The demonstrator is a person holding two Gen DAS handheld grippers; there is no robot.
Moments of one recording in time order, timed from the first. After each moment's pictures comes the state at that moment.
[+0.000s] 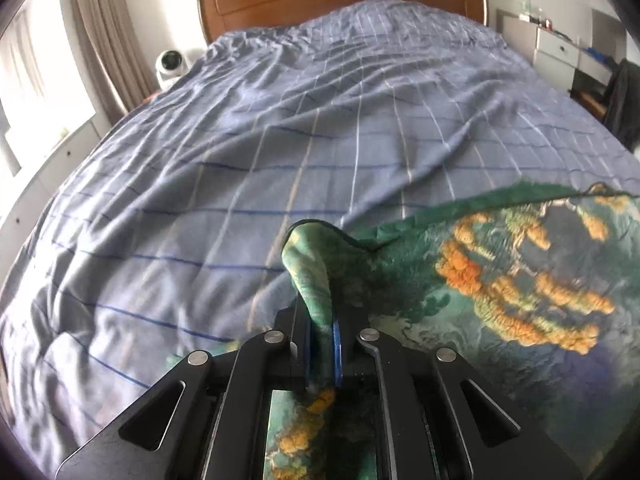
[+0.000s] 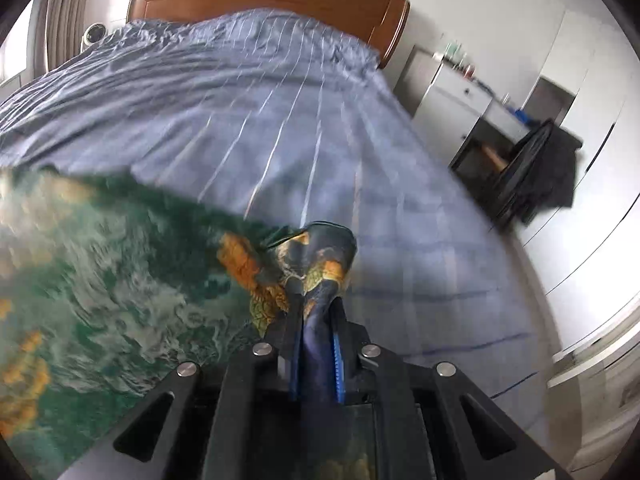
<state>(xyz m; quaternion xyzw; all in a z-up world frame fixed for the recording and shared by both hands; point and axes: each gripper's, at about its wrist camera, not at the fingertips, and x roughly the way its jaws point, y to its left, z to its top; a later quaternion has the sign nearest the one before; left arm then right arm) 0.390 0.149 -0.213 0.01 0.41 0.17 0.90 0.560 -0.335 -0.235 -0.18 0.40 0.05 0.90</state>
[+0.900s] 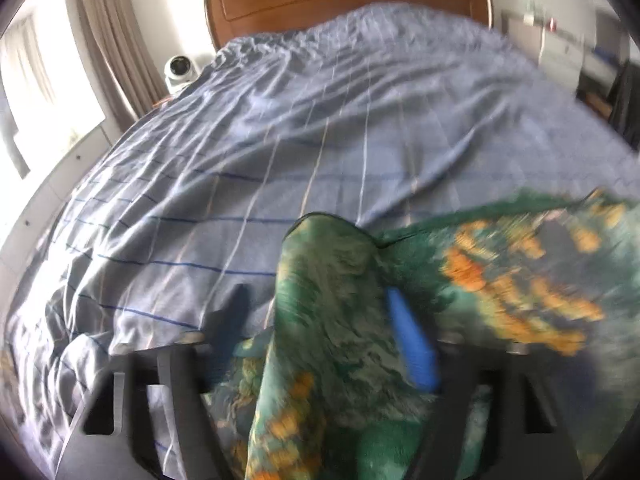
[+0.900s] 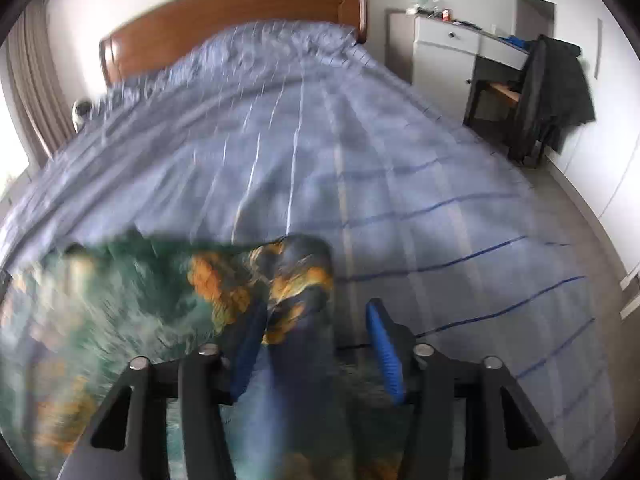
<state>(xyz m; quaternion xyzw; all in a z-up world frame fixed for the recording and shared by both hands) 0.377 0.148 -0.183 -0.01 0.40 0.17 0.90 0.573 -0.388 -0.212 0.00 0.42 0.09 0.90</state>
